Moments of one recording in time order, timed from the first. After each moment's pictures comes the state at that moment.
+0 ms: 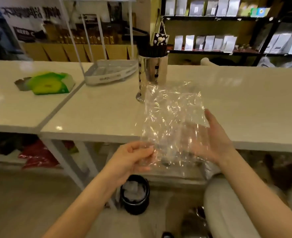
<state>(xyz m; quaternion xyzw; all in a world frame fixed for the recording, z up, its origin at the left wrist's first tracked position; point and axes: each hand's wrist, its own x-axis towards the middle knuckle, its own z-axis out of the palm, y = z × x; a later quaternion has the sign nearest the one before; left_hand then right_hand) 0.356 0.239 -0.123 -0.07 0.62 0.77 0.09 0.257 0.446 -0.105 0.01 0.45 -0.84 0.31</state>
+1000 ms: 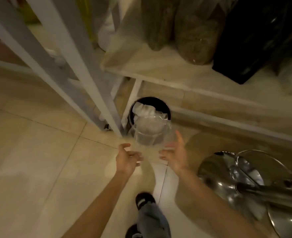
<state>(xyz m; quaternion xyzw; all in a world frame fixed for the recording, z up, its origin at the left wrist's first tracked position) 0.365 0.175 -0.694 -0.48 0.58 0.66 0.04 0.289 0.309 -0.696 0.14 0.74 -0.58 0.31</state>
